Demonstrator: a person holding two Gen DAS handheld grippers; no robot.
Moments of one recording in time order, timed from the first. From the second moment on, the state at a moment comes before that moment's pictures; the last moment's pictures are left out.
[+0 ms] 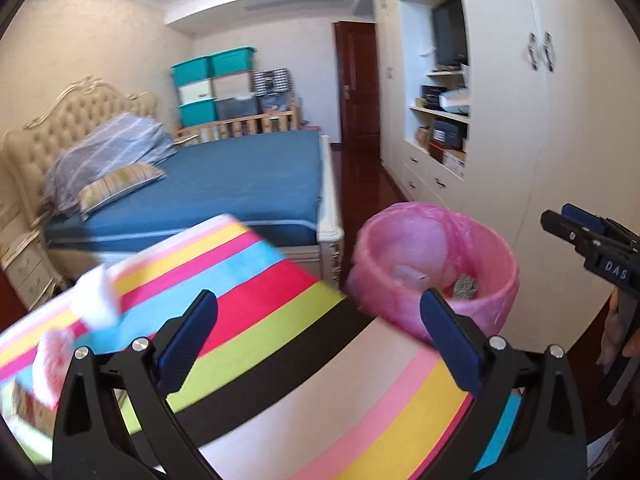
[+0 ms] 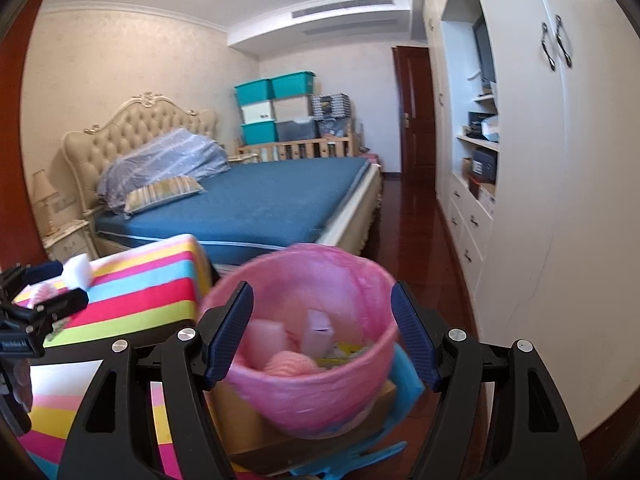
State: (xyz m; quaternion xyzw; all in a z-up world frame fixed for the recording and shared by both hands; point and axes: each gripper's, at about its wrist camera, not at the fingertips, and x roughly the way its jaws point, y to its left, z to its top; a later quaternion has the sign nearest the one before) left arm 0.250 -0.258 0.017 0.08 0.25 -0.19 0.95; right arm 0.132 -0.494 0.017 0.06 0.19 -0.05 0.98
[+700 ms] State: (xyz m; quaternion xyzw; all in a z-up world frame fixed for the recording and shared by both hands) left arm 0.147 -0.032 -0.022 0.07 0.27 0.01 0.96; right arm 0.153 -0.249 -0.011 -0.02 0.25 0.13 0.96
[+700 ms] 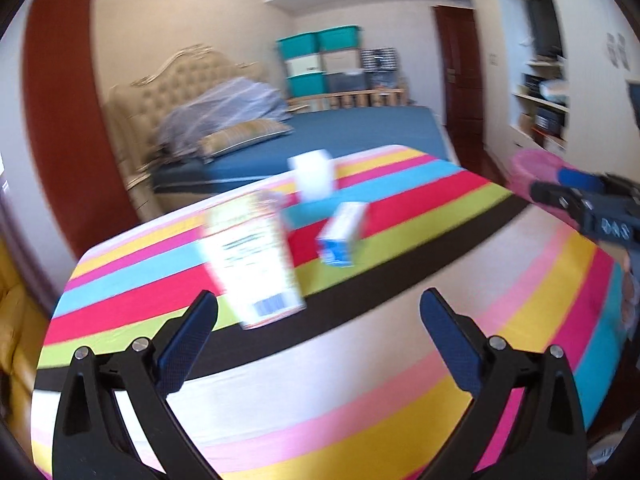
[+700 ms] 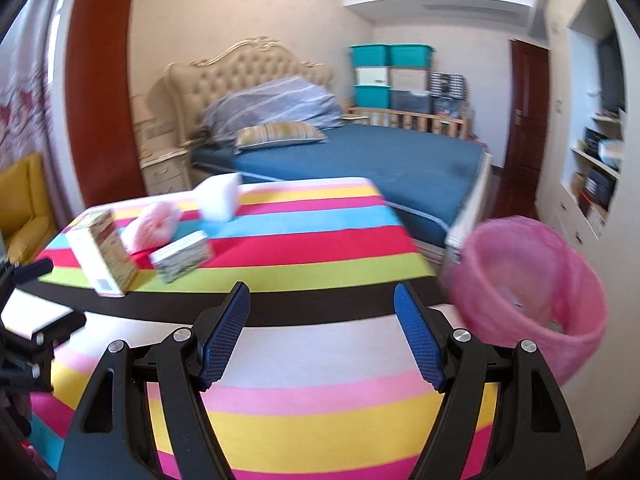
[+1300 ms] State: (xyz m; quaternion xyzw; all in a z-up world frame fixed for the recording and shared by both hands) left arm 0.236 0.009 -0.033 0.03 0.34 0.05 0.94; right arm 0.174 -0.185 -0.022 -0.04 0.28 0.15 0.95
